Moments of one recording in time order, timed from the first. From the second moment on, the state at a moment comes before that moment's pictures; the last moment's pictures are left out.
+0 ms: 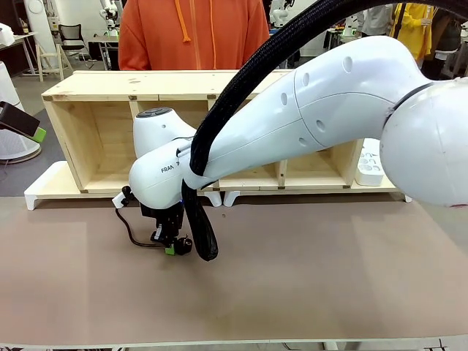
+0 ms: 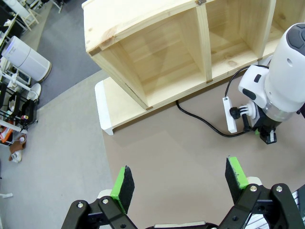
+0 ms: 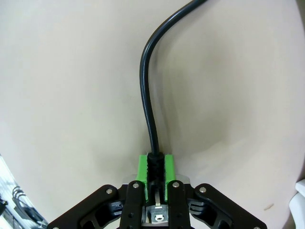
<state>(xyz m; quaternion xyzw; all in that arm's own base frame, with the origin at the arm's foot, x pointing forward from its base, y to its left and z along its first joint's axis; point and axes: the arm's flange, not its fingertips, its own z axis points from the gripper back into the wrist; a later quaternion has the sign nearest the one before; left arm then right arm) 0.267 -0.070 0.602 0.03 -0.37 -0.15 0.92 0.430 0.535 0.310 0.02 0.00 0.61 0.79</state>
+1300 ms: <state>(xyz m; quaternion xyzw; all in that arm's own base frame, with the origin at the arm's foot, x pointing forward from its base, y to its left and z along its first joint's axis) 0.267 -0.070 0.602 0.03 -0.37 -0.15 0.92 0.291 0.403 0.349 0.01 -0.09 0.52 0.85</state>
